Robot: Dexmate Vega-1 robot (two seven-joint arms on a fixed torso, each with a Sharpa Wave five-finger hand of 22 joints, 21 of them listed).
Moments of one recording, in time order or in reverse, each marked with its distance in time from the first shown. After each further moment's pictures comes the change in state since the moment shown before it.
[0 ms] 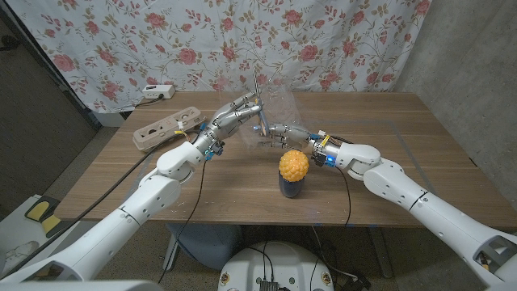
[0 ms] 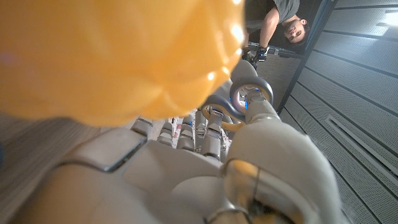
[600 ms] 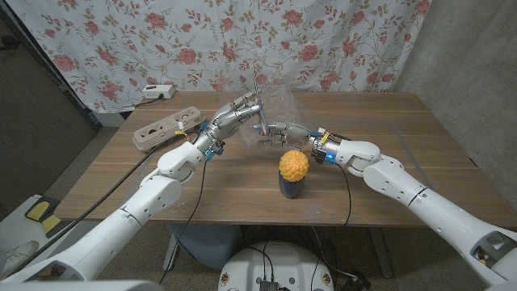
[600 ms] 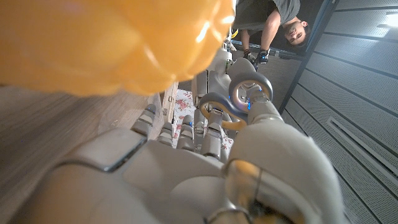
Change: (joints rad) left arm -0.002 -0.014 0.001 0.010 0.001 -0.009 0.003; left_hand 0.000 0.000 0.000 0.000 0.003 0.002 -0.002 0.000 0.000 0.000 0.000 -0.007 0.001 0.002 -0.002 0.000 0.005 0.000 0.000 0.000 0.000; right arm 0.029 0.000 0.001 0.013 -0.004 -0.020 0.020; right_hand -0.020 -0.020 -0.012 0.012 0.000 0.022 0.004 0.000 0.007 0.004 0.004 0.000 -0.014 0.000 0.011 0.000 0.000 0.000 0.000 0.000 0.000
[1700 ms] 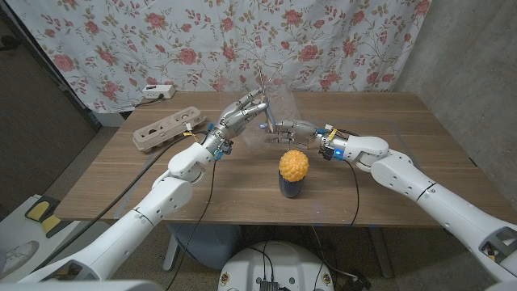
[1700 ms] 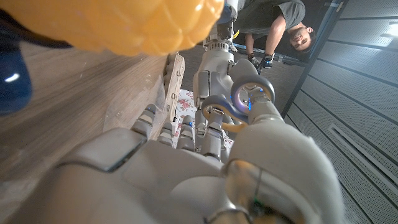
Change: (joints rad) left arm -0.017 -0.066 0.037 0.020 0.030 -0.032 0.036; left_hand 0.012 0.003 0.000 0.000 -0.005 0.016 -0.027 0.000 0.000 0.000 0.000 -0.011 -0.005 -0.001 0.001 0.012 0.008 -0.002 0.002 0.000 0.000; right arm 0.008 -0.041 0.025 0.007 -0.002 0.004 0.044; right_hand 0.004 -0.004 -0.007 -0.002 0.000 0.016 -0.006 0.000 0.010 0.000 0.000 0.000 -0.024 -0.006 0.005 0.000 0.000 0.000 0.000 0.000 0.000
